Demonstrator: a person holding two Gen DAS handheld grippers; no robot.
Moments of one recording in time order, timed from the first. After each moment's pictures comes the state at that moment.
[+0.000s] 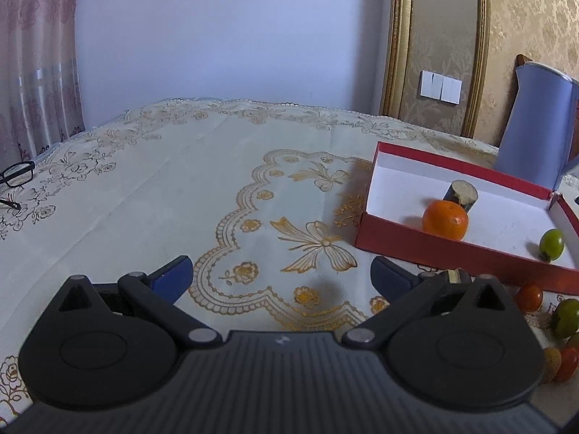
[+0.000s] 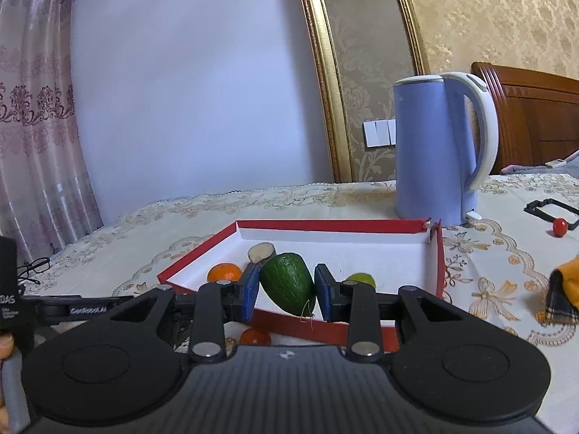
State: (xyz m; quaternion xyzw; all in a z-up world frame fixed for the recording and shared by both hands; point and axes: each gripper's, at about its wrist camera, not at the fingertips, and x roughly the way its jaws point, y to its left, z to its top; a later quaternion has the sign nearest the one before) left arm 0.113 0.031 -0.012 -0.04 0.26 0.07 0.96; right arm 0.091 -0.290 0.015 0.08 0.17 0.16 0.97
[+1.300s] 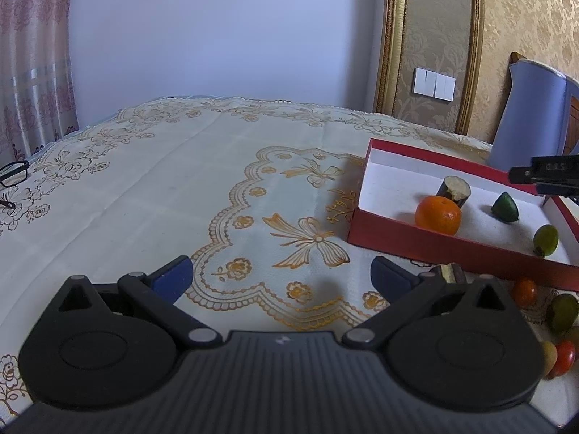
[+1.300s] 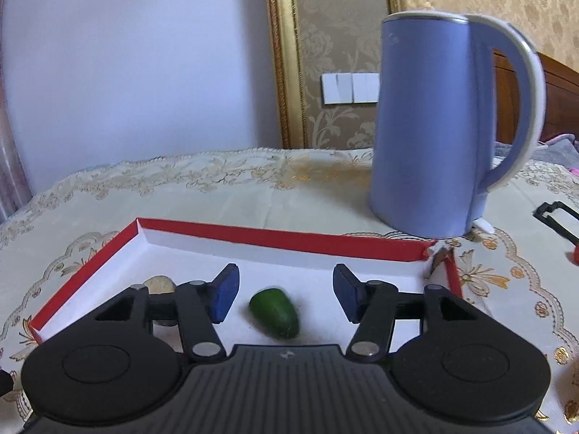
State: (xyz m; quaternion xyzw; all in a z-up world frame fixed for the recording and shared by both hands) left arm 0.112 0.032 -0.012 -0.04 0.27 0.06 0.96; right arm 0.243 -0.275 0.002 0.06 0.26 0.07 0.96
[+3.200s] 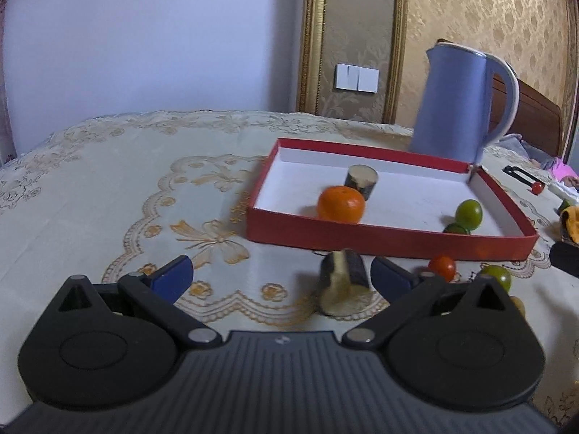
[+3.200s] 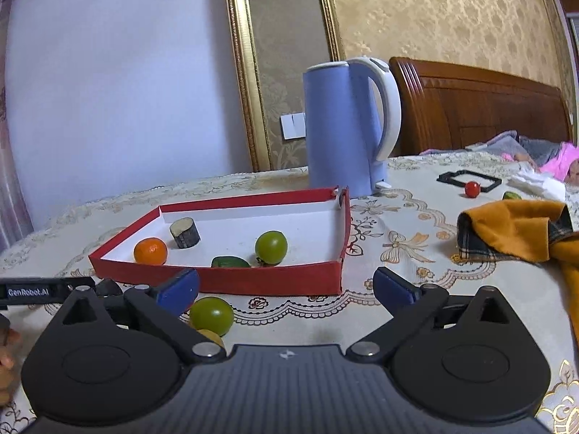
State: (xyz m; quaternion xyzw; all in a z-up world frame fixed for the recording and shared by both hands) left arm 0.101 -0.014 -0.007 0.00 0.25 -0.05 0.97; right arm 0.050 -0.313 -0.019 0.10 0.18 0.02 0.98
